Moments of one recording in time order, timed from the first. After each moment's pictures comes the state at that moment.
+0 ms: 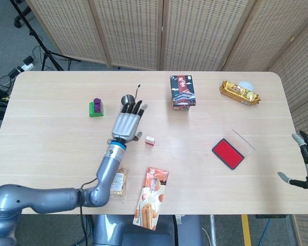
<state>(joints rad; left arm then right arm) -1.05 -1.72 -0.40 -1.49 0.58 1.12 0.79 0.12 -0.96 0.11 -1.62 -1.44 1.41 0.28</state>
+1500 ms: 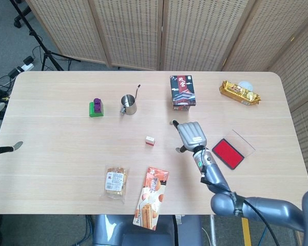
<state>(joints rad) -0.35 -1.00 -0.19 -1.73 1.05 1.30 -0.01 0.92 -1.50 0.31 -1.68 -0.58 1.02 -0.71</state>
